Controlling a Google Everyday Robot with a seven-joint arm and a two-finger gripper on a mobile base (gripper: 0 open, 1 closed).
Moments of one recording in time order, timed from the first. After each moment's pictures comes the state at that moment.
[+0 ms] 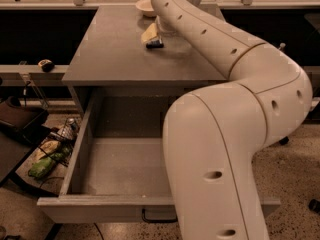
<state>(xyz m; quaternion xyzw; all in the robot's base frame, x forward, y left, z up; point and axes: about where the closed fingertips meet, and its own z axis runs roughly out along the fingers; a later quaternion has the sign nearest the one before) 0.894 -0.040 0.858 -0.10 0.92 -0.01 0.38</state>
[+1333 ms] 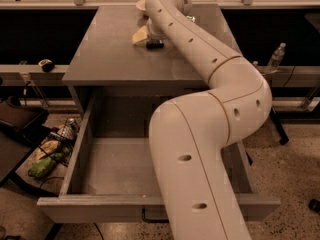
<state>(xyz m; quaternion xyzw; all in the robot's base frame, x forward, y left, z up) 0.935 0.000 0.823 -0.10 0.92 0.04 0.38</state>
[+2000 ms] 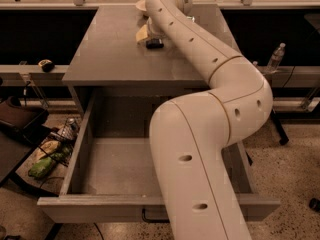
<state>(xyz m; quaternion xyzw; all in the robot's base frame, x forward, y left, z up) 0.935 0.000 0.823 -0.10 0.92 0.04 0.38</state>
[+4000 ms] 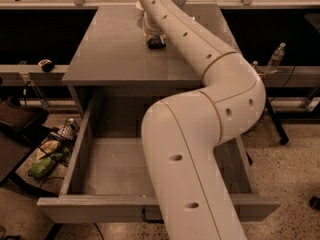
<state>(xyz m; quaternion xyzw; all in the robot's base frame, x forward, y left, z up) 0.926 0.009 0.842 -0.11 0.92 0.03 0.37</state>
